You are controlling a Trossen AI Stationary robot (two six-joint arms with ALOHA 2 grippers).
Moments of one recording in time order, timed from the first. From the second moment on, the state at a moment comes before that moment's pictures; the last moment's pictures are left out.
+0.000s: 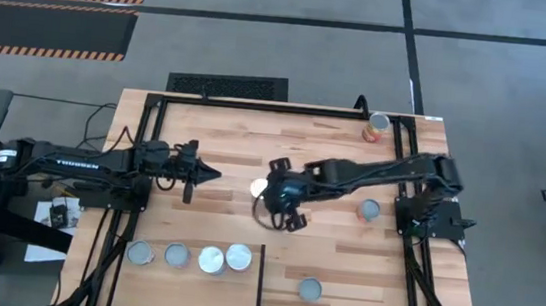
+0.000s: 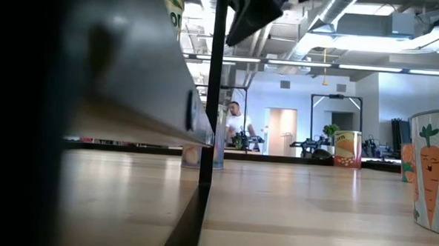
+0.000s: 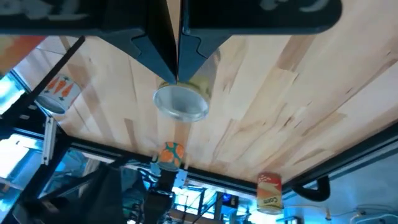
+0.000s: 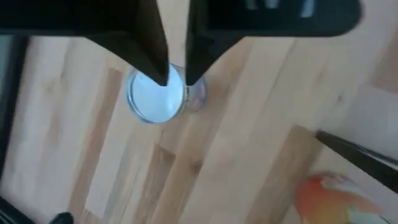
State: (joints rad) left arm 0.16 0.70 0.21 0.25 0.09 -0.20; right arm 0.12 1.81 1.66 -0.84 0.16 -0.35
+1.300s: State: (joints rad) left arm 0.01 1.47 0.84 -0.08 0.02 0.21; right arm 0.05 1.38 0.78 0.04 0.05 -0.09
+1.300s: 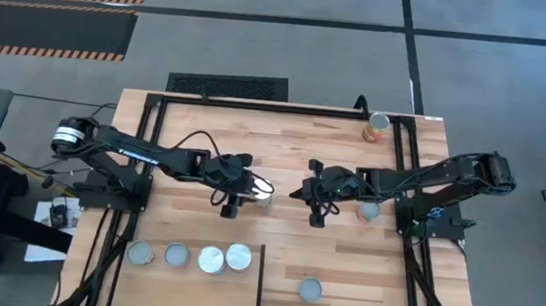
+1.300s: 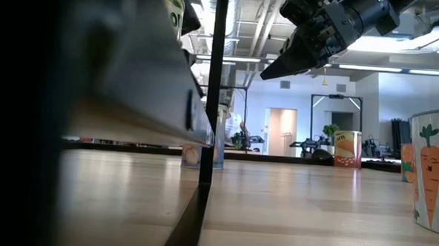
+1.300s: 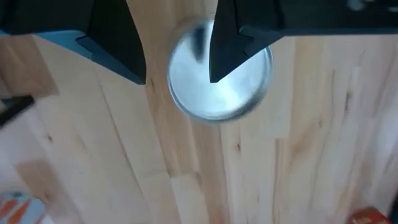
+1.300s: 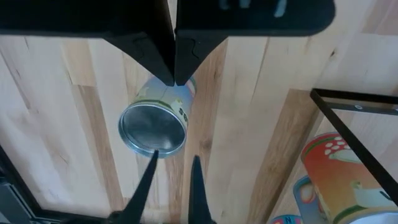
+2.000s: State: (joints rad) left arm 0.00 1.57 0.85 -0.10 -0.11 0.32; right arm 0.05 1.38 0.78 0.04 0.05 -0.11
